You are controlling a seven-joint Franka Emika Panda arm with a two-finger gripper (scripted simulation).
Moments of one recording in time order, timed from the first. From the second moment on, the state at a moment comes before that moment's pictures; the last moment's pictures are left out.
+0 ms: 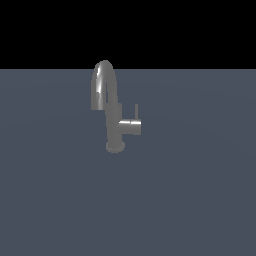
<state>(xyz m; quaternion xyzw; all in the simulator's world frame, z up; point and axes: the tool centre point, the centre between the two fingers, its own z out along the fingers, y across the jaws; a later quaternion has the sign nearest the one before) -0.249 -0.005 0.490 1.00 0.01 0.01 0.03</state>
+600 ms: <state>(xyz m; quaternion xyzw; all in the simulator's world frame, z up) -0.237 -0.004 0.487 1.00 -0.01 -0.01 0.01</state>
